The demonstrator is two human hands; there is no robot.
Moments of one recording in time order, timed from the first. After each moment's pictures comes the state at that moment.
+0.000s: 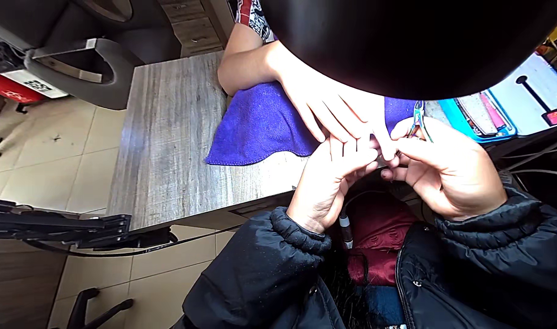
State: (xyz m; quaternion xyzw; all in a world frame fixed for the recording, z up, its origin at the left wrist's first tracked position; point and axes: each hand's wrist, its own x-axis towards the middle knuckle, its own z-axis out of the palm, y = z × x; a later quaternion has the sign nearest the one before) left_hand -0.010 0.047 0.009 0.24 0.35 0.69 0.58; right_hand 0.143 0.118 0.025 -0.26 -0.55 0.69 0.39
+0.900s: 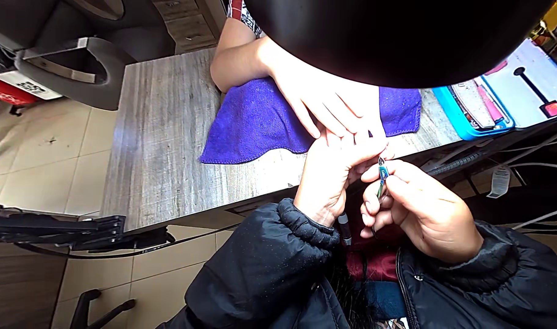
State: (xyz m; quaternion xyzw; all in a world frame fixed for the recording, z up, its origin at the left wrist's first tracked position) left_hand 0.000 0.056 0.014 0.25 0.38 0.70 0.55; right_hand 0.155 0.070 0.003 -0.20 -0.55 0.75 0.32
